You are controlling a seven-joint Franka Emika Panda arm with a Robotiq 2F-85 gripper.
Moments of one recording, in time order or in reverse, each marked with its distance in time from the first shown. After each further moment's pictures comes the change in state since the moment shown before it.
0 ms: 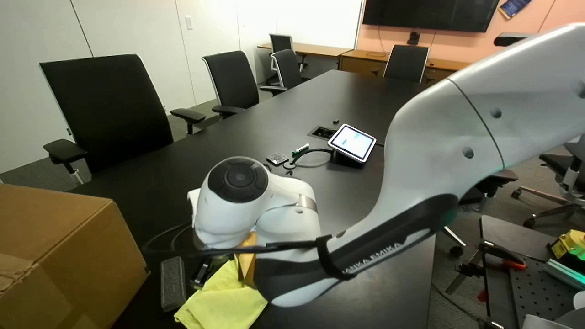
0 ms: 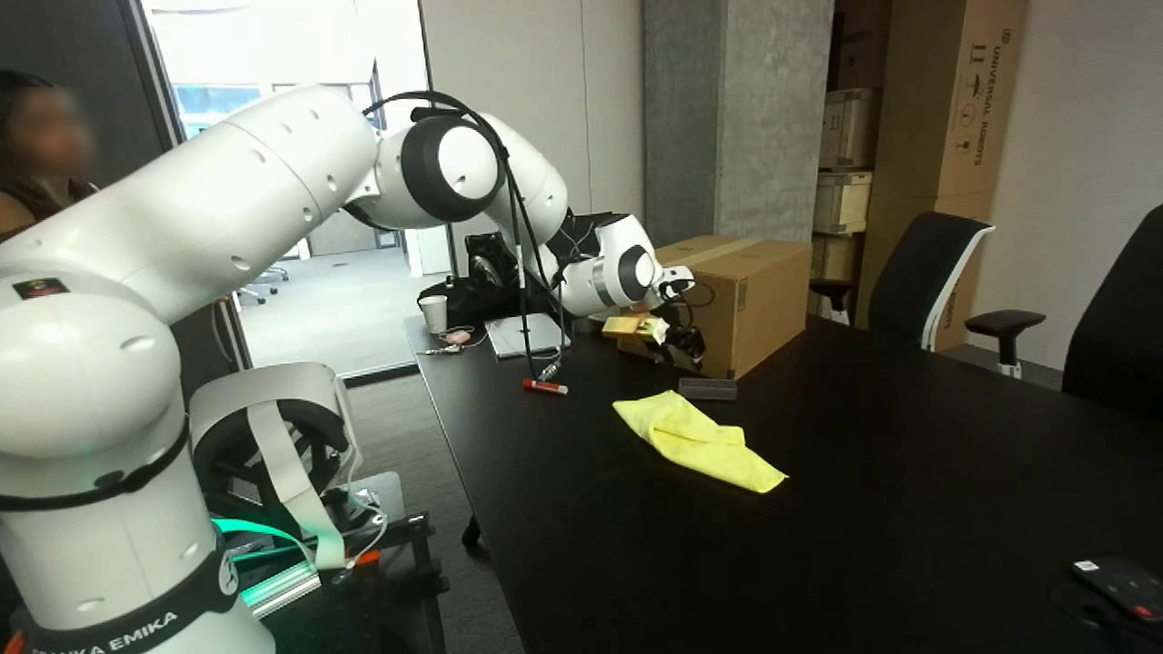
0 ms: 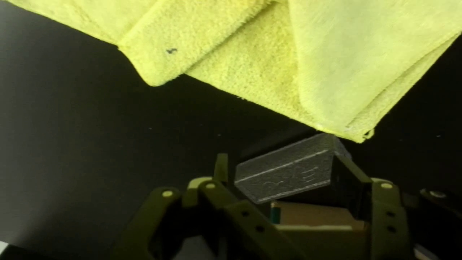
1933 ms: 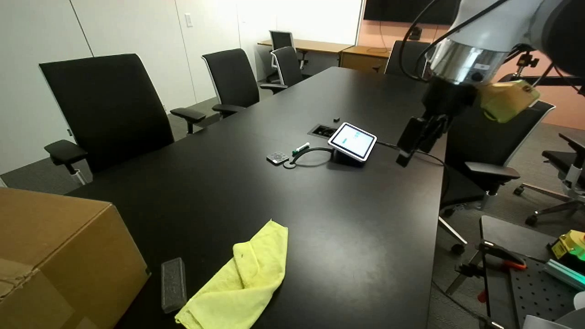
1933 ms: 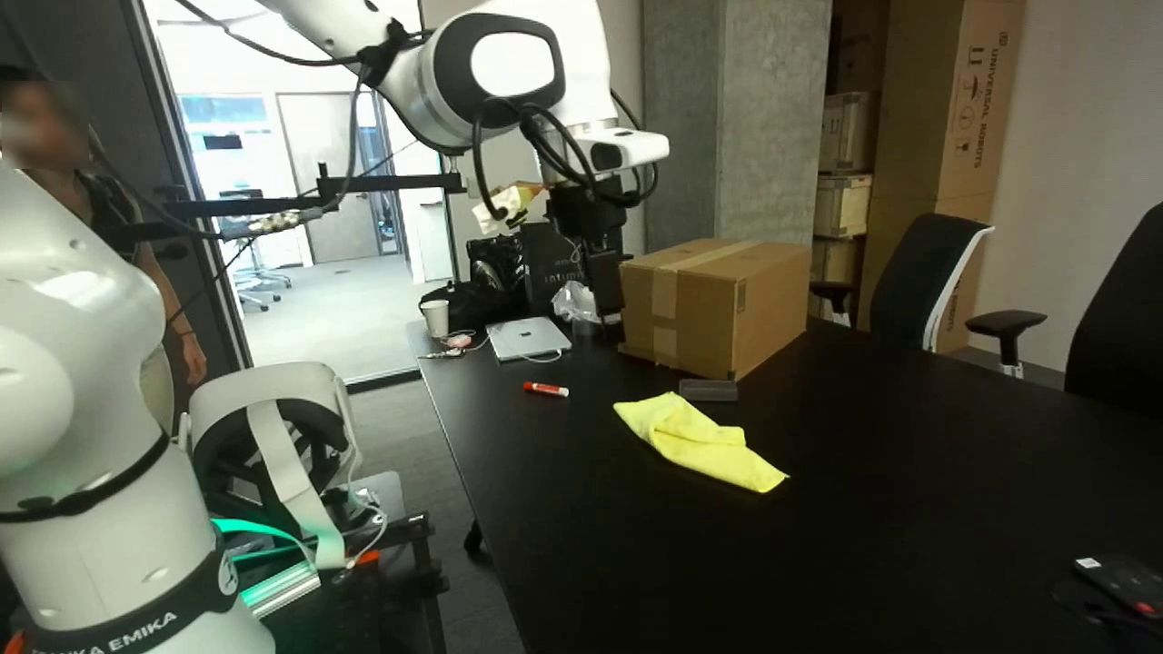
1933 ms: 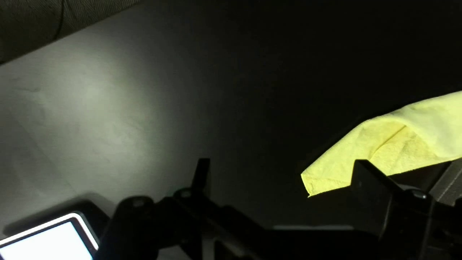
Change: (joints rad) arm -0.440 -1.400 0.121 -1.291 0.194 -0.331 0.102
